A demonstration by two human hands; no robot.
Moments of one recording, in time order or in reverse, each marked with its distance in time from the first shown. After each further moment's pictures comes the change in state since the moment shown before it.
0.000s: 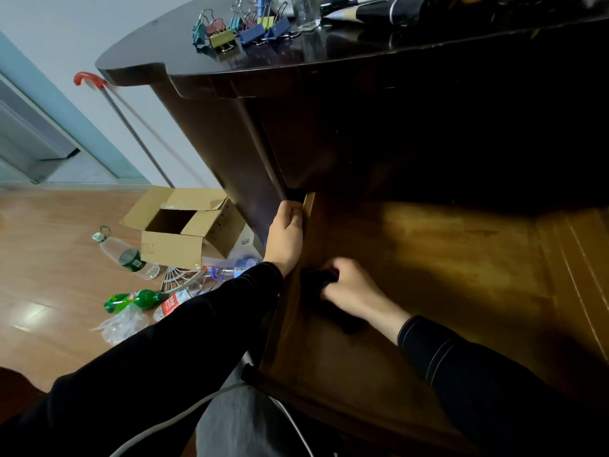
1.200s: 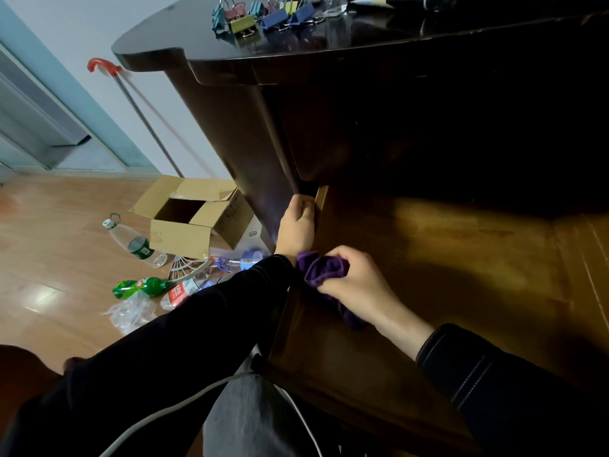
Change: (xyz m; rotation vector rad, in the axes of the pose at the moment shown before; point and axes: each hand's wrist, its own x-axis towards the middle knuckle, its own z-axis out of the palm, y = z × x) left_hand 0.003 0.003 0.002 -0.027 0.020 -0.029; right_hand -0.020 -0.014 0.006 0.119 0.024 -0.162
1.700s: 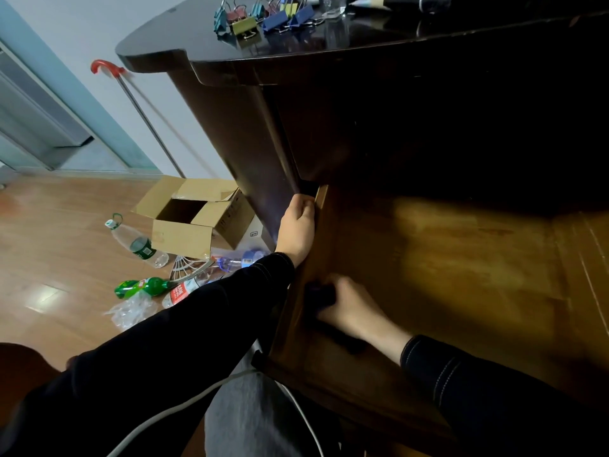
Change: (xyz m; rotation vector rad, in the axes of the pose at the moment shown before) left_hand -0.006 0.004 -0.005 0.044 -0.024 -0.006; right_hand -0.005 0.025 0.017 -0.280 -0.154 0.125
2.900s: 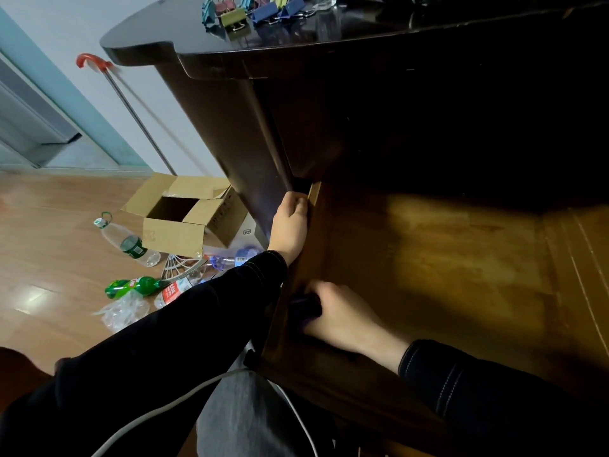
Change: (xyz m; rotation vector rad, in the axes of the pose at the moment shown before) left_hand 0.001 -0.001 0.000 -0.031 -0.015 -0.035; right_hand -0.020 -0.012 0.003 -0.153 -0.042 -0.143
